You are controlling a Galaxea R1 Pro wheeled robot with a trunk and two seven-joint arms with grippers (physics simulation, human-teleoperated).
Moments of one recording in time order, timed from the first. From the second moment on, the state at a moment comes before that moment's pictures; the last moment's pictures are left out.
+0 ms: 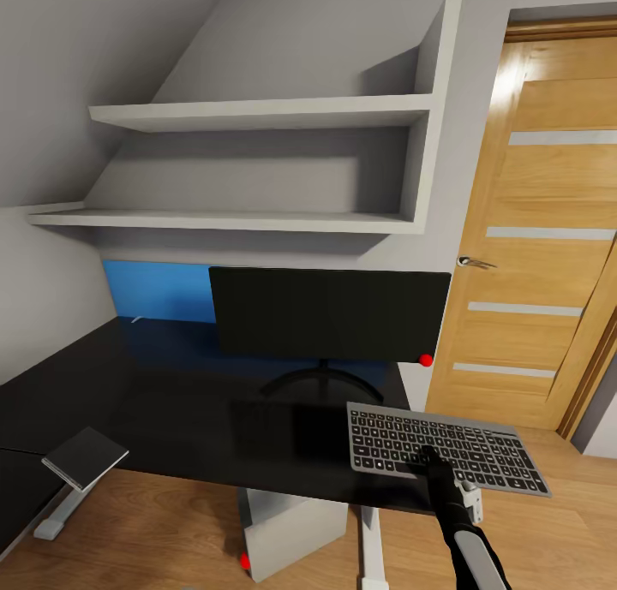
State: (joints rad) left arm -0.30 0.07 -0.09 -0.02 0.38 -0.51 -0.17; right arm -0.34 0.11 -0.43 -0.76 -1.10 0.02 0.31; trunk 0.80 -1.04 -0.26
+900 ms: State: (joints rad) left arm -0.14 0.07 -0.09 -0.02 0.54 -0.74 -0.06; right arm -0.34 0.12 -0.43 -0.76 -1.10 0.03 0.31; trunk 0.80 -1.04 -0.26
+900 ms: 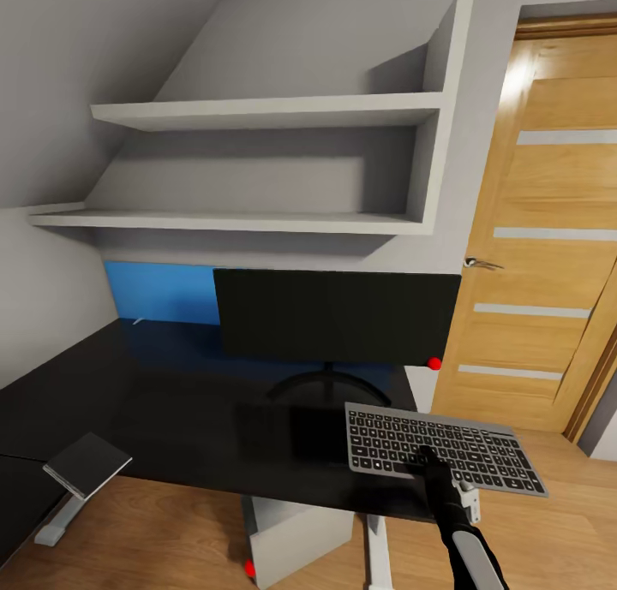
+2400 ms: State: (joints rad) left arm -0.14 0.06 -0.10 -0.02 0.54 -0.74 -0.06; right arm -0.41 0.17 -0.31 -0.77 -1.10 -0.03 0.00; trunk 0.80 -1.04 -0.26
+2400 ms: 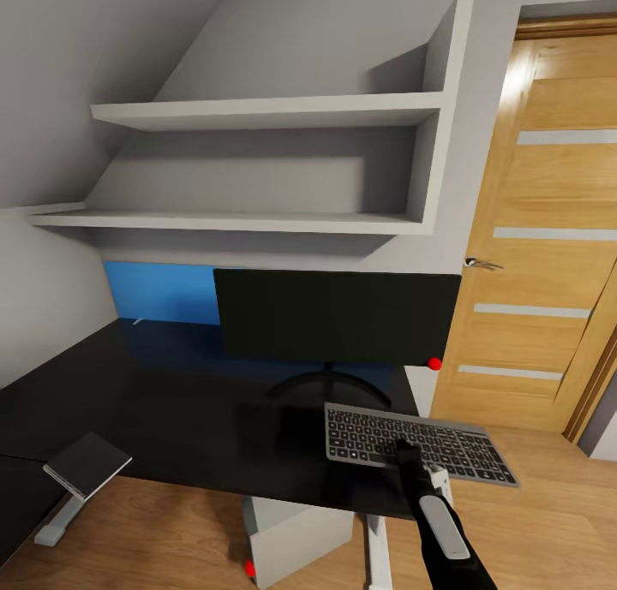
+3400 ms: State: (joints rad) left arm -0.14 0.07 -0.10 -0.02 0.54 -0.74 -0.06; right arm -0.41 0.17 -0.31 -0.77 -1.10 -0.03 0.03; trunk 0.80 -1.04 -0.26
